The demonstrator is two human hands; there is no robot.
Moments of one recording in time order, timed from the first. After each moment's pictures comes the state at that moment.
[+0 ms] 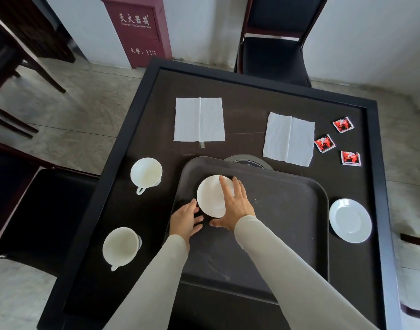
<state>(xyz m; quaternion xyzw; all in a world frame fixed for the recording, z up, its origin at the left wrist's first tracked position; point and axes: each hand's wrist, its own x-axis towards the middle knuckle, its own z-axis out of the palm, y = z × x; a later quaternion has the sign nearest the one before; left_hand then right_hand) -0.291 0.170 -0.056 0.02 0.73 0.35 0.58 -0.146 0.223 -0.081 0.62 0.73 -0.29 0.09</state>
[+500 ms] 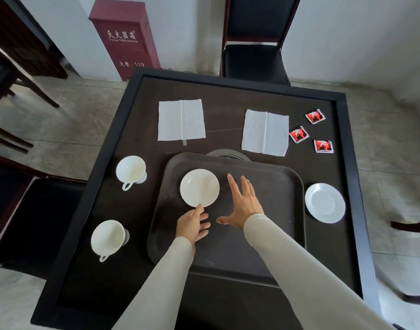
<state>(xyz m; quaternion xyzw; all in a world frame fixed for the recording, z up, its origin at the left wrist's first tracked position) -0.232 0.135 -0.038 0.07 0.72 0.30 0.62 -0.074 0.191 -0.057 0.65 0.71 -0.28 0.06</state>
